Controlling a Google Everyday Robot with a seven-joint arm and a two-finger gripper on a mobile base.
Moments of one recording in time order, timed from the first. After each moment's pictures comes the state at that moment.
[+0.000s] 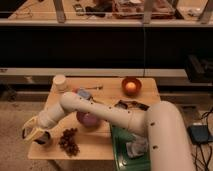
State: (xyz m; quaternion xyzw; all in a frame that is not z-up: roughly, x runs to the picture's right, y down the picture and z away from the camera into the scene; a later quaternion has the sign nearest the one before) arm -0.361 0.189 0.675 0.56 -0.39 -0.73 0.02
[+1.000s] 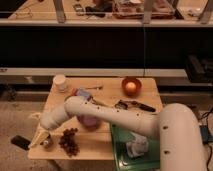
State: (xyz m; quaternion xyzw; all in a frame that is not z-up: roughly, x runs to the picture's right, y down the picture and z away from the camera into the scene) arm -0.344 0.176 0.669 0.56 -0.34 -0.76 0.06
